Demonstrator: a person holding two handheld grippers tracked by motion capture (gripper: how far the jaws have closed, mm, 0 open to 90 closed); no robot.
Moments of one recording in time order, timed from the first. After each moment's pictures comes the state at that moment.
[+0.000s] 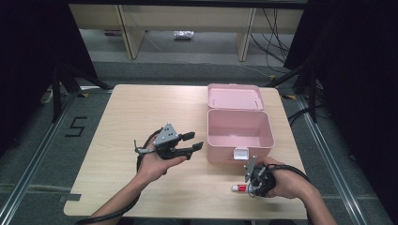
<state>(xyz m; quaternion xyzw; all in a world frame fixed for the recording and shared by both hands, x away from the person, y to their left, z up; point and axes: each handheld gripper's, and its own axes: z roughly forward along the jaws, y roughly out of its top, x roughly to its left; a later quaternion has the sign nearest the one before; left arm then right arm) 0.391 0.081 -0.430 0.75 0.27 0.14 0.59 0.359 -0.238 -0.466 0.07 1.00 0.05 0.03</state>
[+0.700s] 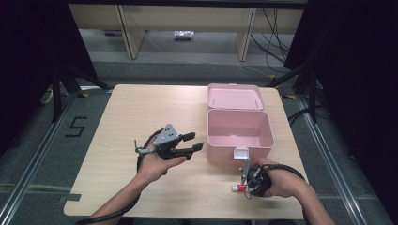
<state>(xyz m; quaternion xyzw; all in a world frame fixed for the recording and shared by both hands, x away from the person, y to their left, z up) 0.391 0.081 -0.430 0.75 0.27 0.13 0.60 0.358 -0.229 -0.471 0.07 1.00 0.00 0.02</state>
